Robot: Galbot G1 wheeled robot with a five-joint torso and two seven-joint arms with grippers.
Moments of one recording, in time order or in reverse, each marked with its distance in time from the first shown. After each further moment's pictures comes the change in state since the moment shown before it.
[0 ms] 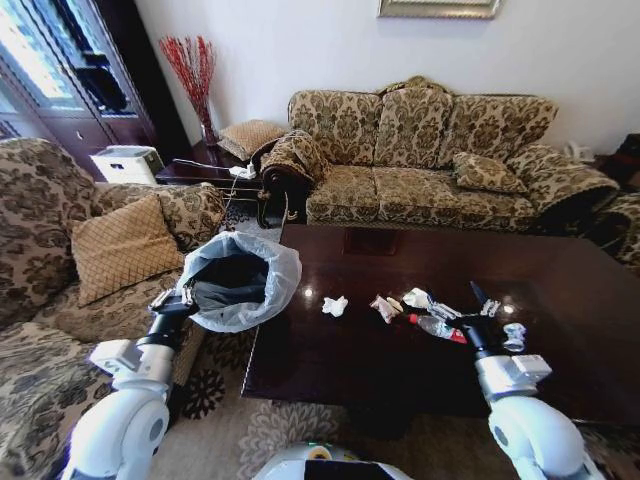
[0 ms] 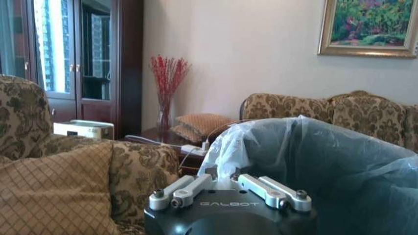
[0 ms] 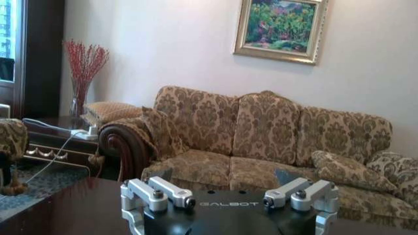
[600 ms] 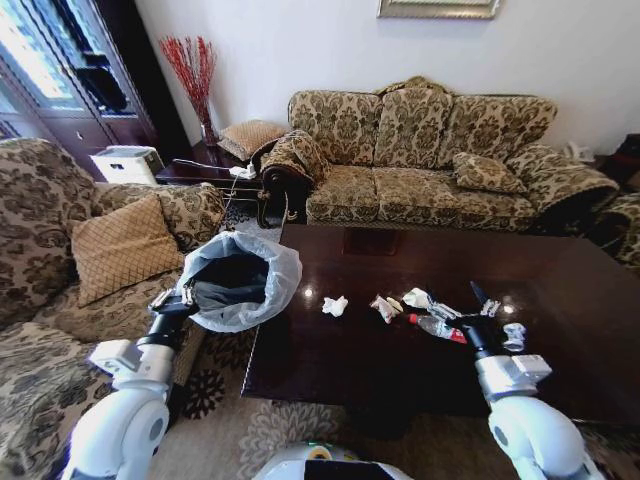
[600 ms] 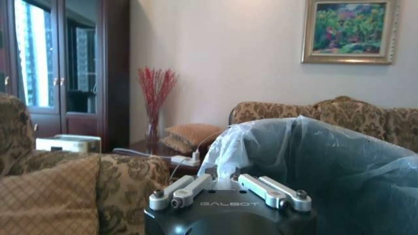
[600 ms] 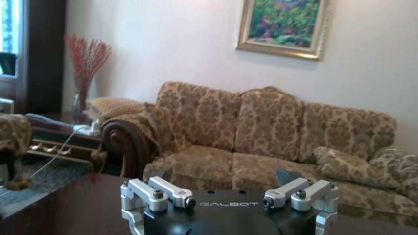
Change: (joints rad) left arm 0.005 -0.002 -0.015 0.041 0.036 -0.091 0.095; right arm 0.061 -0.018 -0.068 0.023 -0.022 -0.093 0.031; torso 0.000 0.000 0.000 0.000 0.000
